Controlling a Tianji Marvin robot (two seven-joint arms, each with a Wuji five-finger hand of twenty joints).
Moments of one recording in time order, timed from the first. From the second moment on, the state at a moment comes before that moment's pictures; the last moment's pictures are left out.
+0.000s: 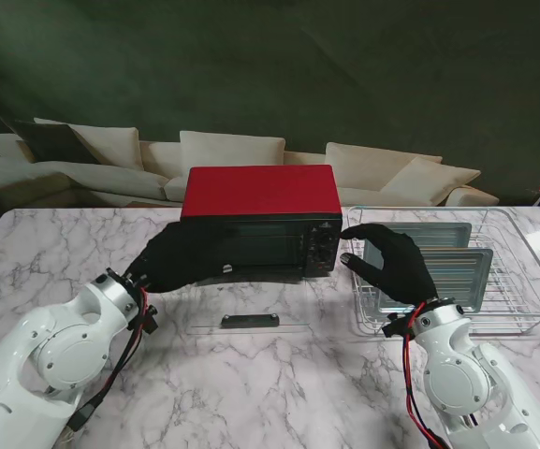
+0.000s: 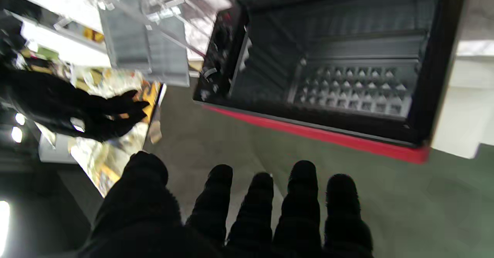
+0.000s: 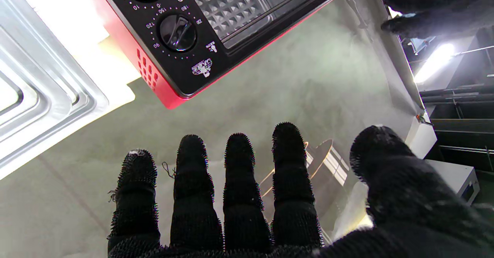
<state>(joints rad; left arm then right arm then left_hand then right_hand) 1.61 -1.04 -1.34 -1.88 0.77 -0.26 -0.16 -1.71 -1.14 1.40 -1.74 -0.59 -0.27 -0.23 0.84 0.06 -0.01 0.02 0.37 0.15 0.10 0.38 0.36 0.19 0.05 0.30 0.36 0.24 0.18 0.42 0.02 0.21 0.58 0.41 0.43 -0.26 0.58 -0.03 0.53 -0.05 0.54 0.40 0.57 0.10 0.46 0.27 0.57 0.18 0.18 0.27 0.12 0.36 0.82 0.44</state>
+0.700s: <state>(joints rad) 1.63 -1.07 -1.39 -1.77 0.78 -0.25 -0.08 -1.67 -1.09 1.49 -1.70 -1.00 -0.17 -0.09 0.84 0.06 -0.01 0.02 0.37 0.15 0.12 0.41 0.29 0.18 0.04 0.27 0.34 0.23 0.18 0.42 0.02 0.23 0.57 0.42 0.31 -0.36 0.57 -0.04 0.21 -0.02 0.47 0.40 0.24 0.10 0.46 0.27 0.40 0.12 0.13 0.27 0.04 0.32 0.75 0.44</state>
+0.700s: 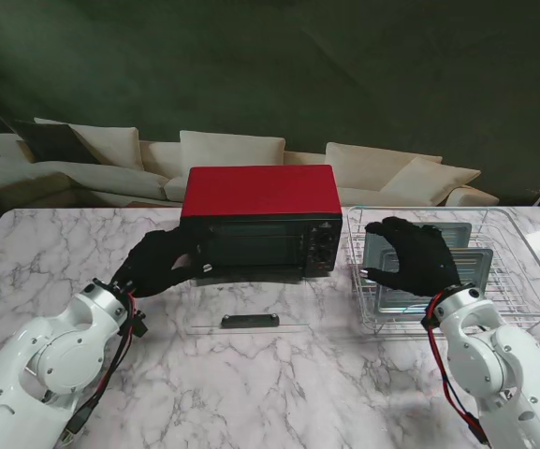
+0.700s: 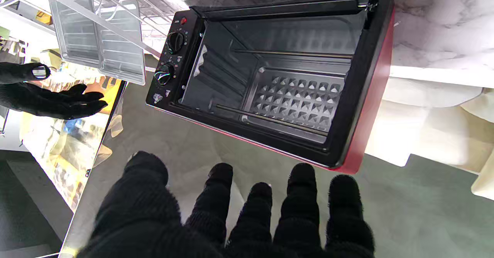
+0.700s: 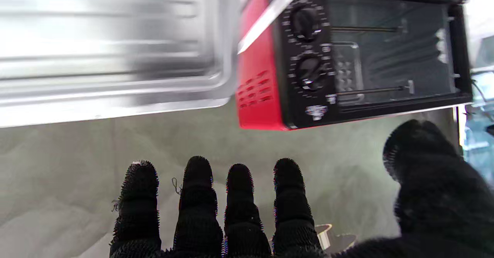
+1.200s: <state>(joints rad) 1.61 -1.06 -1.37 -1.79 0.78 -0.24 -0.11 -1.58 -1.04 1.56 -1.55 -1.23 -0.13 -0.09 0.84 0.06 -0.01 0.02 0.37 0.15 0.12 0.41 0.29 0.18 0.04 0.27 0.34 0.23 0.18 0.42 0.02 0.23 0.57 0.43 0.20 -0.41 0.58 -0.07 0.33 0.00 0.54 0.51 0.24 0.11 0.61 0.41 0.42 0.11 0.26 0.35 0.05 0.30 0.74 0.47</state>
